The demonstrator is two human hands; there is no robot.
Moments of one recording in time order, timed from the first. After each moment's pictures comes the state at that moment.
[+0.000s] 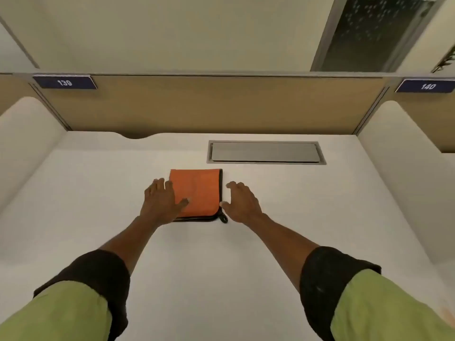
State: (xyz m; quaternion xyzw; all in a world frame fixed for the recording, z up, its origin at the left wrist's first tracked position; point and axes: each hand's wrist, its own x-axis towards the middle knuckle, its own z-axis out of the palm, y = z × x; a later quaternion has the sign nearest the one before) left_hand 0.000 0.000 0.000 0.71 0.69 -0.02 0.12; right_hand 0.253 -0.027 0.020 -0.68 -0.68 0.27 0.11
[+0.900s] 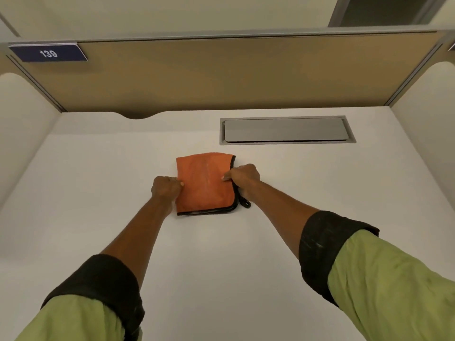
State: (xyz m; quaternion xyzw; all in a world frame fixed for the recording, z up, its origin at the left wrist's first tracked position) left_hand -0.020 0.042 -0.026 0.33 0.79 0.27 0.44; right_hand 0.202 0.060 -0.035 -0.73 -0.29 0.55 0.27
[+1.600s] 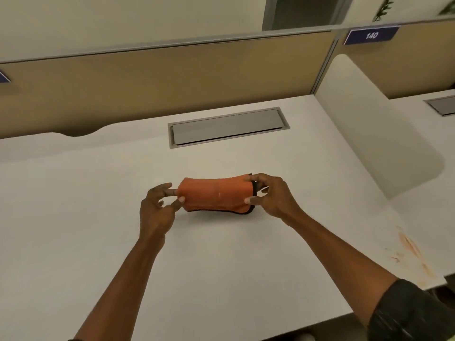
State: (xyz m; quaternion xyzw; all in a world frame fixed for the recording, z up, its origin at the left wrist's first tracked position) left_hand 0.071 -0.064 0.005 0.49 0.63 0.38 0.46; right_hand 0.375 -0.119 0.026 -0.71 -0.52 0.37 0.30
